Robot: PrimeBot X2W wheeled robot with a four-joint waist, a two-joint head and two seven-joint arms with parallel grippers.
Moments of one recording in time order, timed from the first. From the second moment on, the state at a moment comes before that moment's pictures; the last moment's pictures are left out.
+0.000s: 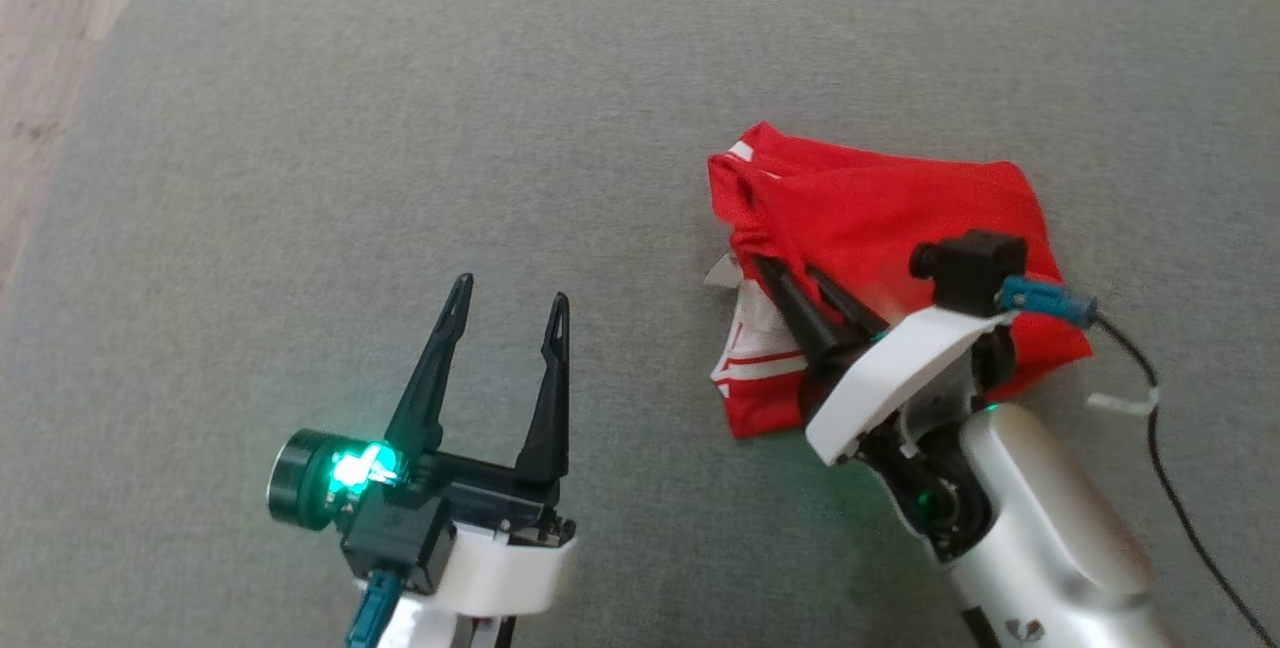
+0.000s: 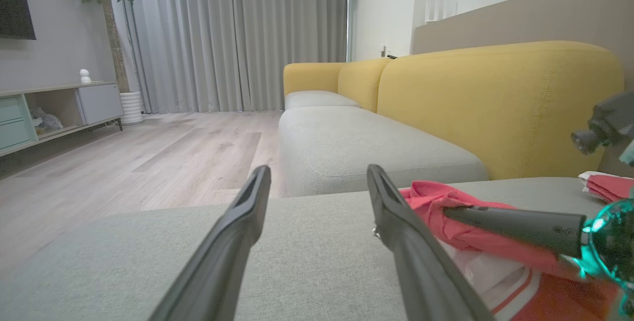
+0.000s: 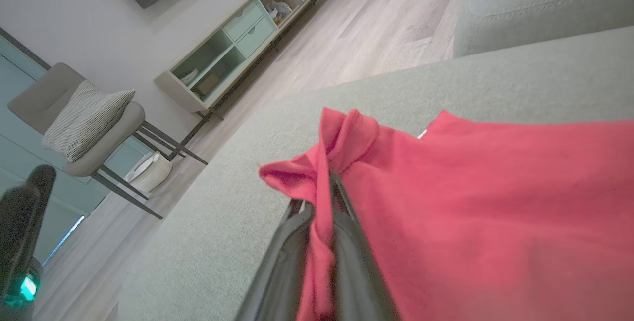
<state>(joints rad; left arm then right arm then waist) -0.08 0.06 -0.40 -0.04 -0.08 0.11 -0.26 -0.33 -0.09 0.43 0.20 0.64 0.13 0.21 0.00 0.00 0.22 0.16</state>
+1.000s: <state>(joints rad) 0.15 0.06 -0.29 -0.01 -0.11 0.12 -0.26 0.10 -0.20 0.11 0.19 0.38 0.13 -0.25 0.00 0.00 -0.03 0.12</state>
